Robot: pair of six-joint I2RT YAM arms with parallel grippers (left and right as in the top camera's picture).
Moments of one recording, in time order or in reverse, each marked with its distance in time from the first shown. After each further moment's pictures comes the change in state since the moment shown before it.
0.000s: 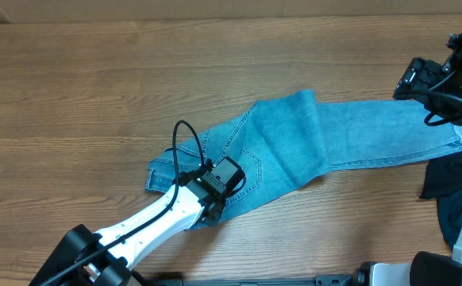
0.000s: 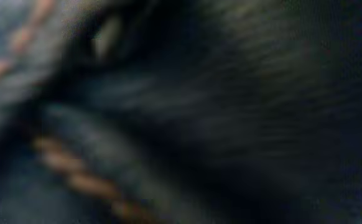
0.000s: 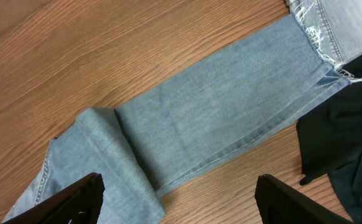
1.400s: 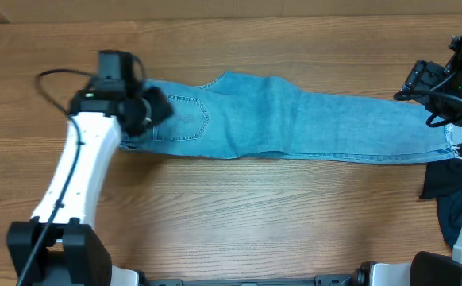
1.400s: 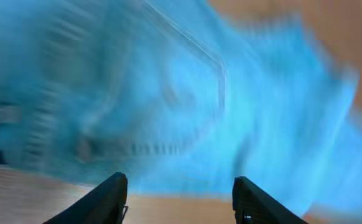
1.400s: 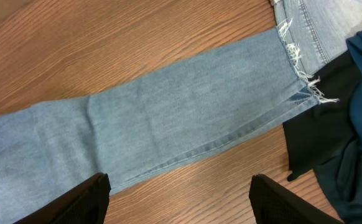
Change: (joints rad) left arm 0.647 0.108 0.545 -0.056 0.451 -0.096; right arm 0.000 0.001 0.000 -0.012 0.045 0.000
